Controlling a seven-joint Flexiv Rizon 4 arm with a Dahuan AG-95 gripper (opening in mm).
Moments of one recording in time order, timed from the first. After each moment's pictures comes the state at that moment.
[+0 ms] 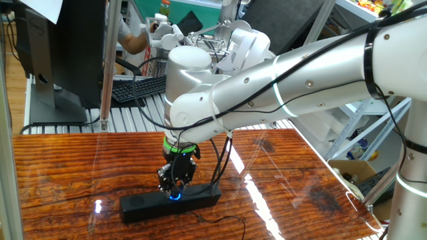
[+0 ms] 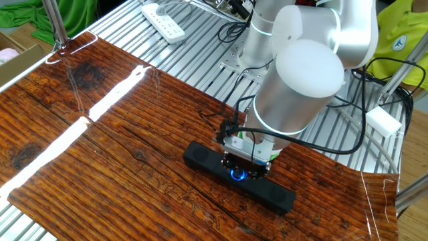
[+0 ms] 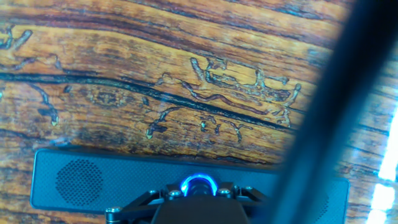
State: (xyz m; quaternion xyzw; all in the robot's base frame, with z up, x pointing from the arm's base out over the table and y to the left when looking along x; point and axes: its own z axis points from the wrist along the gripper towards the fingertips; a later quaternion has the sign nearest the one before) arm 0.521 0.167 0.060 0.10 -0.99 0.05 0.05
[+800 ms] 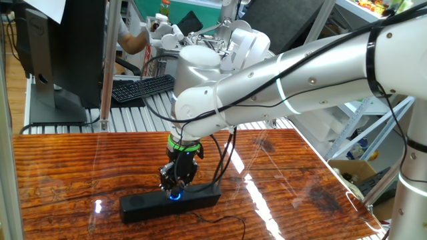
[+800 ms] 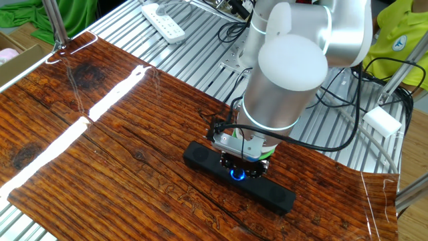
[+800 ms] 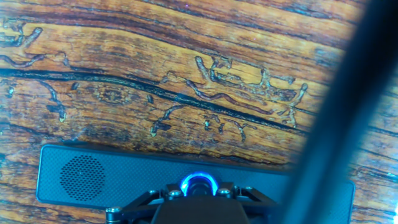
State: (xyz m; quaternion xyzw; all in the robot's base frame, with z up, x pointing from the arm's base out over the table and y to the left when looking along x) arm 0.521 0.166 0.061 0.09 -0.99 0.00 0.05
